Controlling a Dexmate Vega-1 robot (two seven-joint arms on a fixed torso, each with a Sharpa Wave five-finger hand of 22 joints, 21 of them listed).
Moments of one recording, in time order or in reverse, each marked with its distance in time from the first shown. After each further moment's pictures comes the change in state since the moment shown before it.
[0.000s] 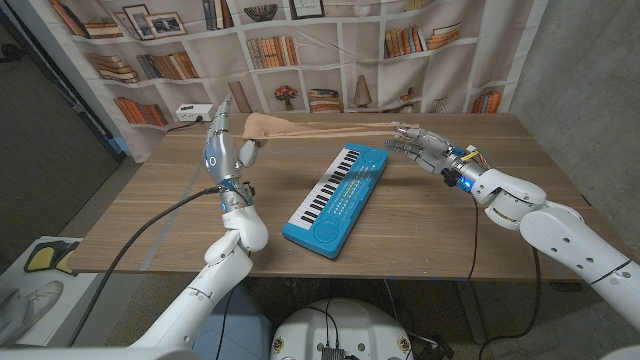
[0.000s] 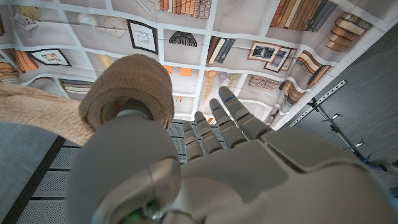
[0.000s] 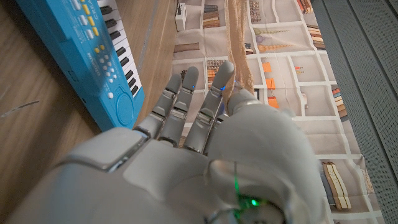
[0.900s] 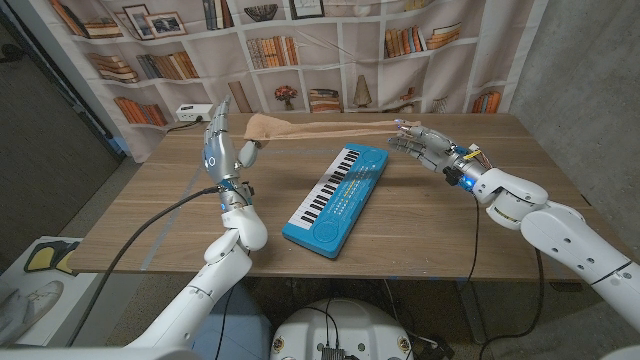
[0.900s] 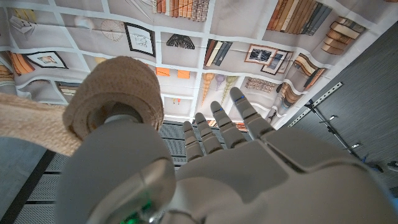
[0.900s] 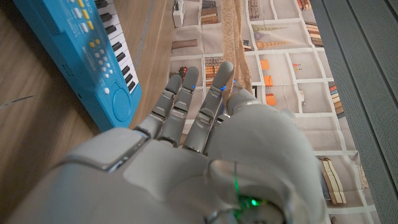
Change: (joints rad) left arm -0.016 -0.004 0.001 0.026 -0.012 -0.003 0.000; left_hand -0.093 -0.059 -0.088 0.041 0.012 0.002 -0.005 0.018 -0.005 -0.025 0.000 0.000 -0.003 -0.045 0.005 0.000 -0.004 -0.077 0.127 -0.066 -0.003; right arm -0.004 0.007 0.010 0.000 -0.005 0.004 0.005; right_hand 0.000 0.000 0.004 -0.004 0.000 0.000 0.000 -0.008 0.005 0.000 0.000 0.000 -0.002 0.004 0.003 -0.011 0.009 -0.003 0.003 0.007 0.000
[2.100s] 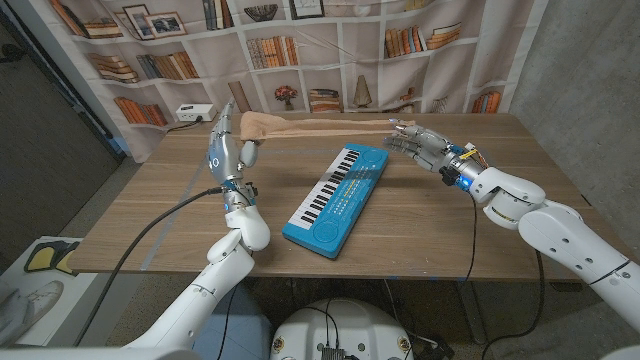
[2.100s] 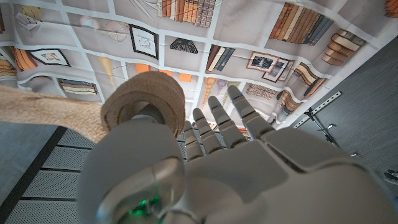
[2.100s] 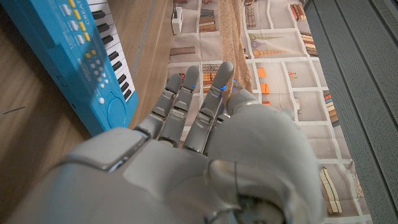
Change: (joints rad) left arm -0.013 -0.007 0.011 0.036 -0.021 -0.048 0.000; left_hand 0.089 0.160 0.210 0.017 0.009 -0.020 0.020 0.006 0.003 0.068 -0.025 0.041 0.044 0.075 -0.013 0.050 0.032 0.038 -0.034 -0.015 0.012; right arm 0.002 -0.006 -0.011 -0.023 -0.009 0.005 -0.001; right_hand 0.000 0.000 -0.003 -0.003 0.000 0.004 0.004 -0.012 -0.001 0.000 0.000 0.004 -0.004 0.009 -0.002 -0.011 0.013 -0.004 -0.004 0.023 0.000
